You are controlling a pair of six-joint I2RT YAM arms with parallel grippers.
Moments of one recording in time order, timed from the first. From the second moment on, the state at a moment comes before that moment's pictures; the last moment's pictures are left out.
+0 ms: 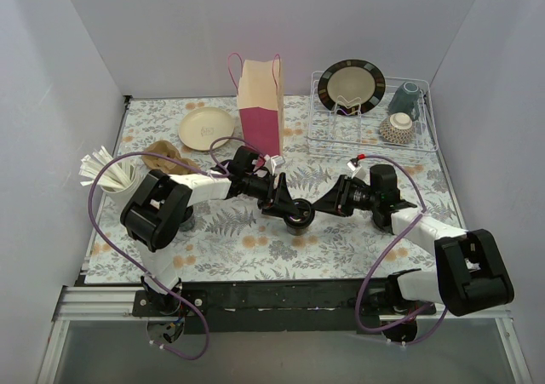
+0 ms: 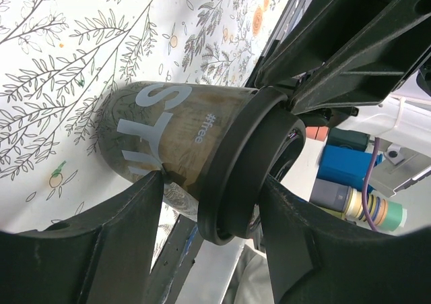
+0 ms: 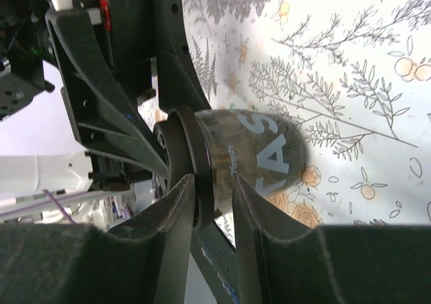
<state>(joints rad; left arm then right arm) -0.58 1.84 0.99 -0.03 0.92 -0.66 0.28 1.28 0.46 0.23 -0.81 0.81</state>
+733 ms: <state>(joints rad) -0.58 1.86 1.01 -0.04 0.94 -0.65 0.31 1.25 0.38 0.38 -0.72 0.90</state>
